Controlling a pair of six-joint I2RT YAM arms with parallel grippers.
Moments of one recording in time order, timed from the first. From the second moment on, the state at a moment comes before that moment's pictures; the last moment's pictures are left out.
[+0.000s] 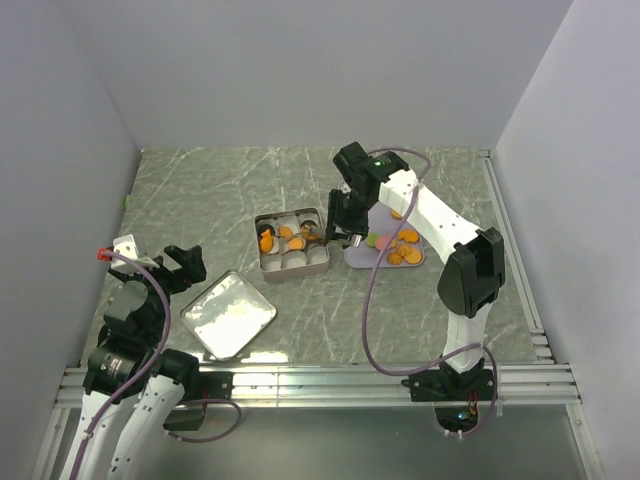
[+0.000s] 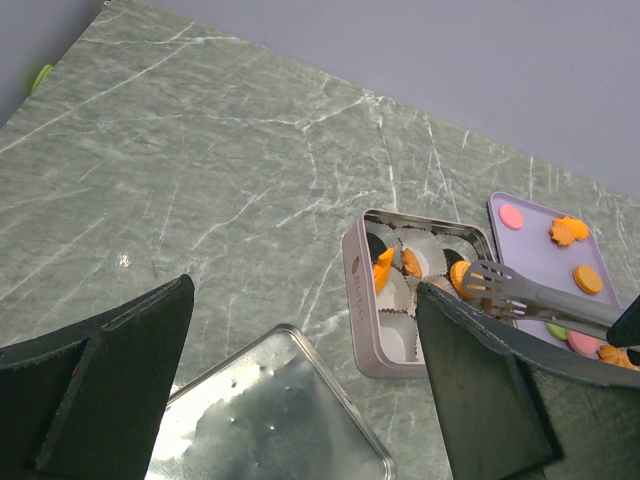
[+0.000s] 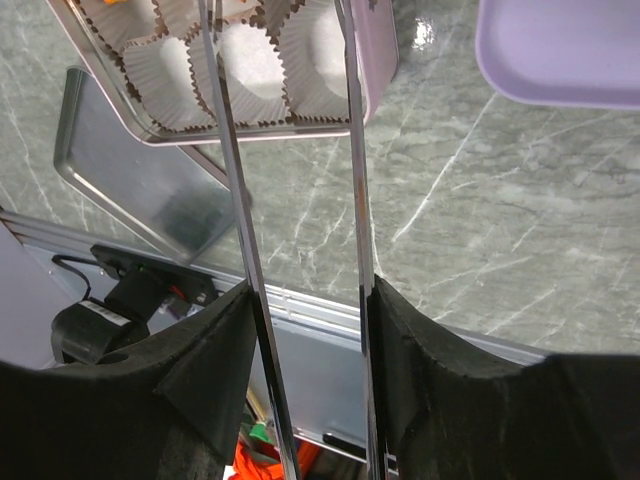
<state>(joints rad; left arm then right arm) -0.29 0.26 0.65 -0.51 -0.36 -0.41 0.58 1.90 1.83 -1.21 -0.23 0.70</state>
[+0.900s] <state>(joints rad) -0.29 0.26 0.65 -0.51 -0.36 -0.41 0.57 2.02 2.13 -1.27 -0.29 0.73</state>
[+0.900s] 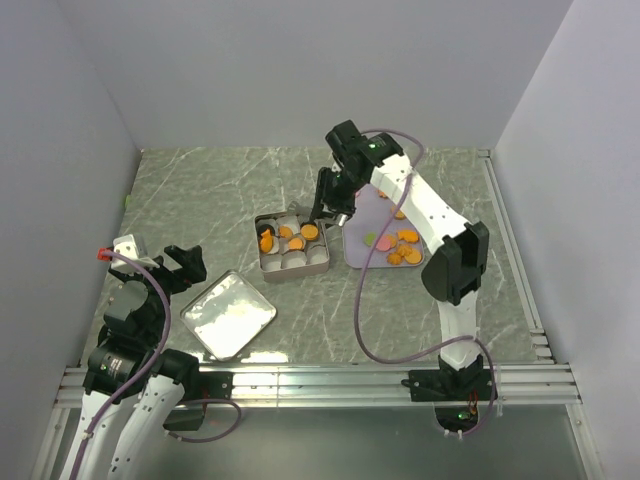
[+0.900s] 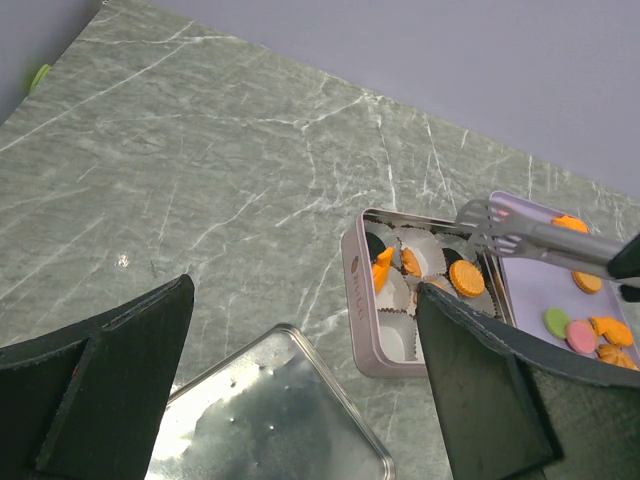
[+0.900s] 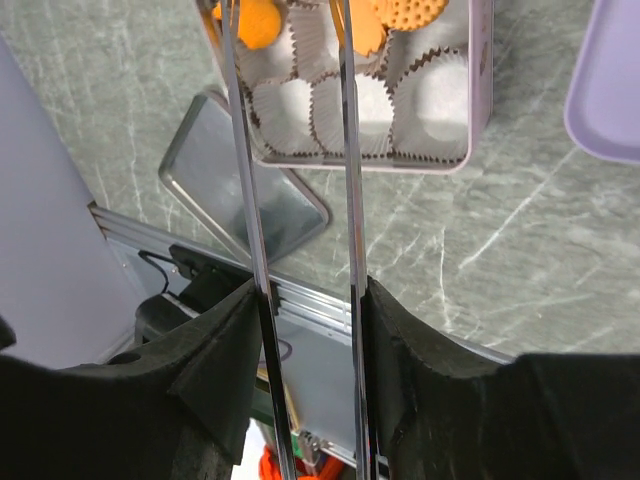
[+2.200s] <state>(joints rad) -0.29 0.26 0.65 -0.51 -0.35 -0.41 0.57 1.93 1.89 -1.20 -0.30 0.76</state>
